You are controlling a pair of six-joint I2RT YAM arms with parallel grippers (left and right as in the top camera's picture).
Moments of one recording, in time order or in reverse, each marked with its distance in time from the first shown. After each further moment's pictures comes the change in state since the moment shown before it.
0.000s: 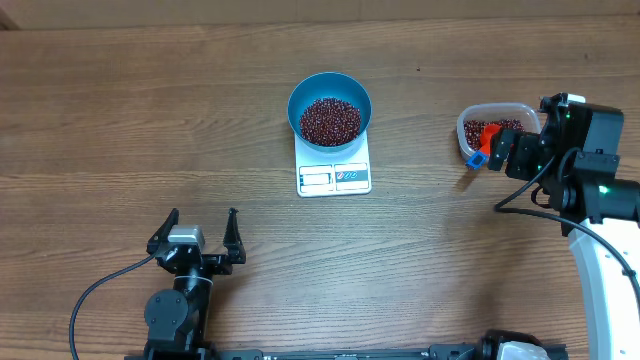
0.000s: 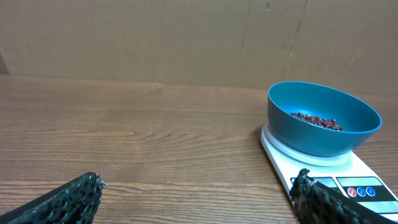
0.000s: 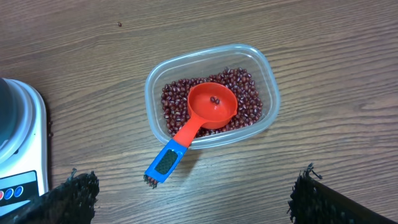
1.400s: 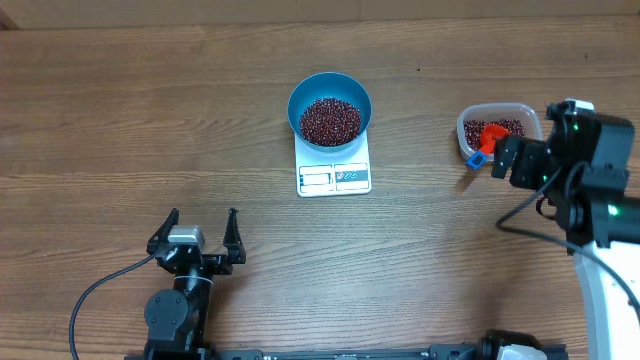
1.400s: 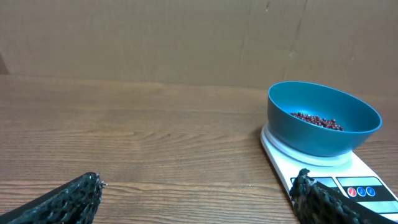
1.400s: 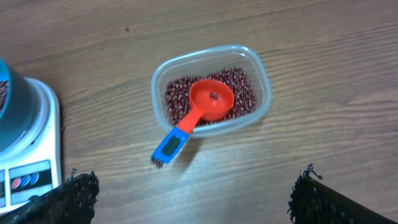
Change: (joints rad) left arm 0.000 0.000 0.000 0.000 0.000 0.000; right arm 0.000 -0.121 0.000 -0.083 0.000 0.000
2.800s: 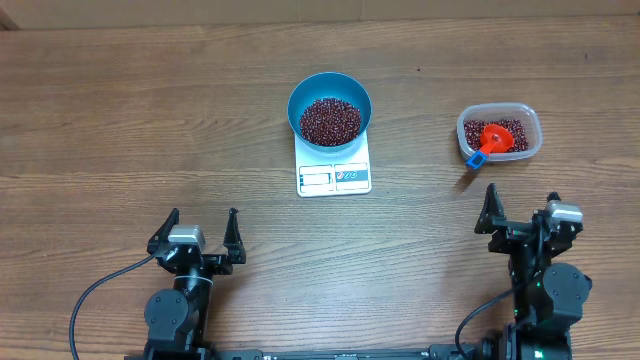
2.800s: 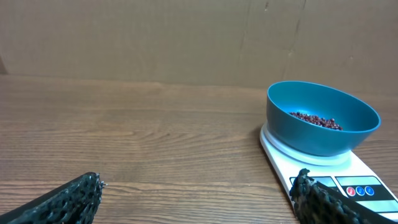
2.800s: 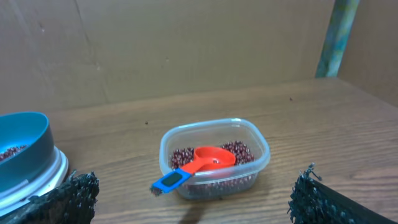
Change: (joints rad) left arm 0.000 0.000 0.000 0.000 0.004 0.000; right arm 0.000 -0.864 -0.927 0.772 0.000 0.000
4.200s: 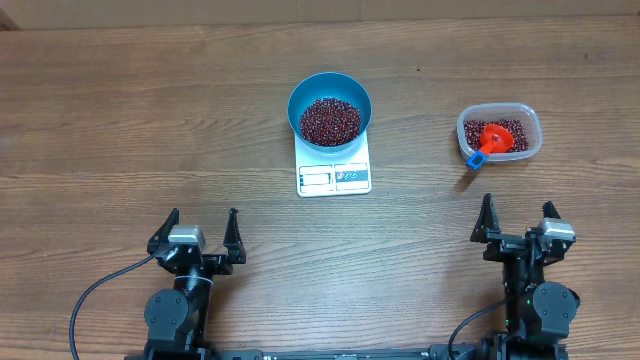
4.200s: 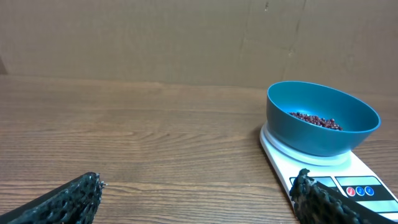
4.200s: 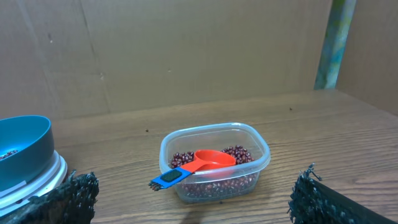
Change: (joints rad) left arm 0.000 0.000 0.000 0.000 0.000 0.000; right arm 0.000 -0.225 -0.135 0.000 0.000 0.000
